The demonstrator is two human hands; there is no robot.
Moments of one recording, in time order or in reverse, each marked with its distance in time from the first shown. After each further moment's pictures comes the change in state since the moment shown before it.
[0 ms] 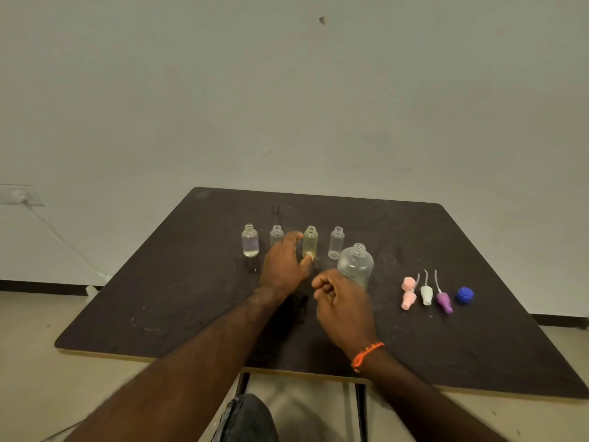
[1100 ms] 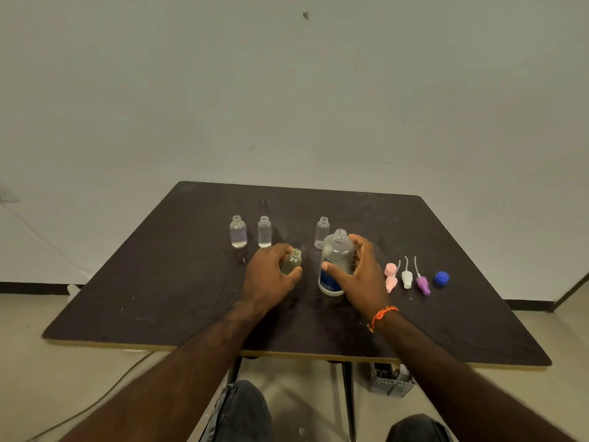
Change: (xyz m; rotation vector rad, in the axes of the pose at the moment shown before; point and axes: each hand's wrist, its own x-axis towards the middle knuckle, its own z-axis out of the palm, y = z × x) left_hand -0.050 -0.004 -0.014 0.014 0.028 0.077; right_hand 0.022 0.046 -0.040 0.189 0.002 0.151
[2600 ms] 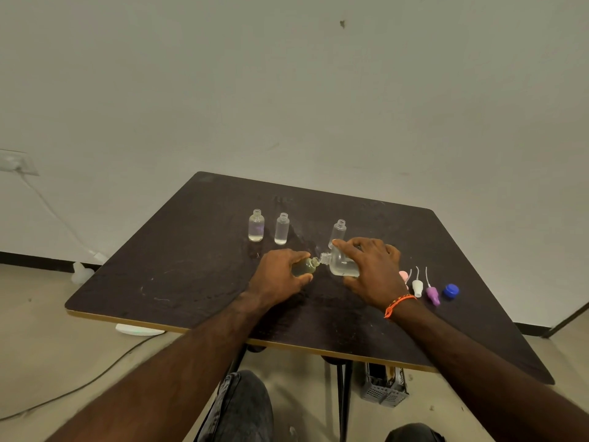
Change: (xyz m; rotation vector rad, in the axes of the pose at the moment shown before) left_hand -0.003 -0.016 -0.019 0.038 -0.160 0.074; right_hand 0.018 -0.024 -0.008 -0.974 -0.187 -0.381
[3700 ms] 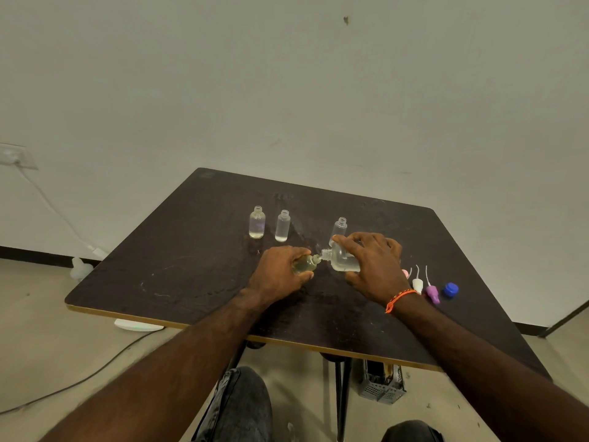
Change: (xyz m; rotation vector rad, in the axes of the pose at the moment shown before) left_hand 0.001 0.000 0.000 -0.016 0.007 0.010; right_hand 0.004 -0.001 -0.006 -0.064 -0.009 -0.014
